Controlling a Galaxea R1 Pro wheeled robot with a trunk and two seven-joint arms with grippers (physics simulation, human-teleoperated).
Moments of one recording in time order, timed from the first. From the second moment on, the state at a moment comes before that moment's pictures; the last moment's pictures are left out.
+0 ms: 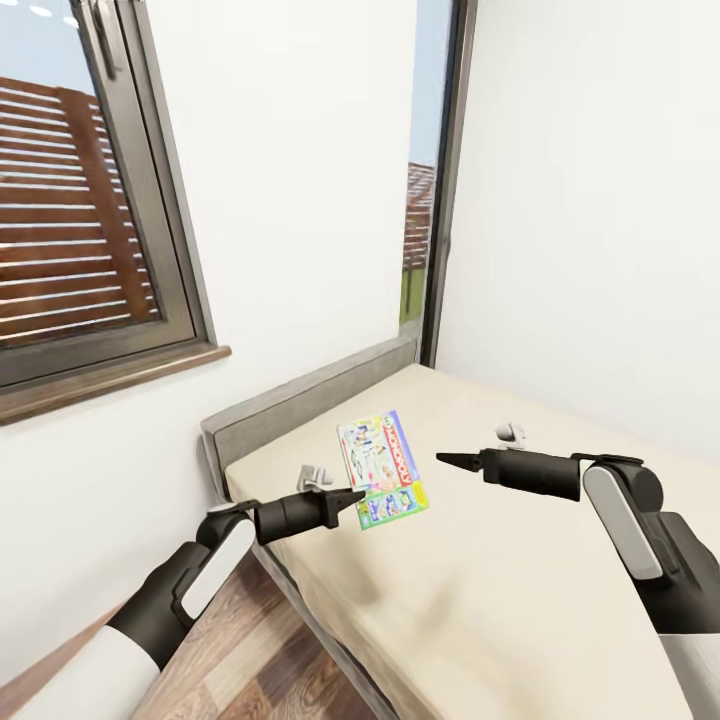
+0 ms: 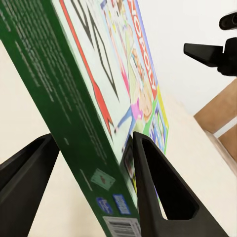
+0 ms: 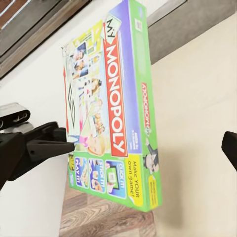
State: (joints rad) left arm -0.60 0.12 -0.45 -1.14 0.72 0.50 -0.59; right arm -0.60 -0.31 0.05 -1.45 -0.65 1.05 0.61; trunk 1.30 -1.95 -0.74
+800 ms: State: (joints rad) left arm -0.60 0.12 -0.48 -1.14 0.72 0.47 -0.62; right arm -0.60 -0.31 0.05 -1.45 -0.66 1.05 0.62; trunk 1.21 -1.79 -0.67
